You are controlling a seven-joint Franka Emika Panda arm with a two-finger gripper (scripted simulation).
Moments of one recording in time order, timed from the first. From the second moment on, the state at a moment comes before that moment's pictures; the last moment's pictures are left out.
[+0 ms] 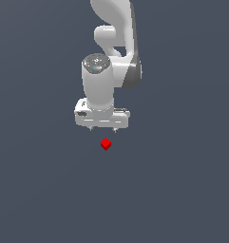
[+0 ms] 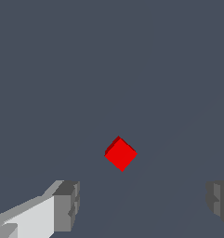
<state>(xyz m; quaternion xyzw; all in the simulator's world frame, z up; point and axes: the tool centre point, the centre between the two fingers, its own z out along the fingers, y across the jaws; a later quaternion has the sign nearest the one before) 0.003 -0.046 0.175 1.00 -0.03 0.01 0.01</state>
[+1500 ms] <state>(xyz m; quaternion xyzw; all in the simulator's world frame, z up) -0.008 -0.046 0.063 0.96 -0.29 0.00 0.00</state>
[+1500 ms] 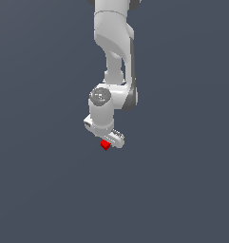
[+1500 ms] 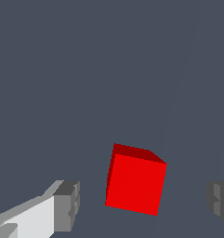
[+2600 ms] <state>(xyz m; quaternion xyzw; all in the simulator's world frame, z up) -0.010 -0.043 0.020 0.92 -0.38 0.00 0.00</state>
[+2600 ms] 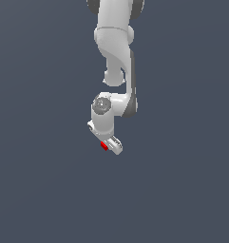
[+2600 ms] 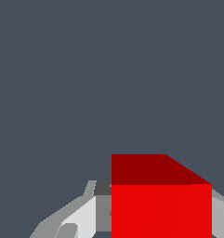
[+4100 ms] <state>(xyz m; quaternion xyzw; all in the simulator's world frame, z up) -0.031 0.064 0.143 0.92 -0.38 0.00 0.00</state>
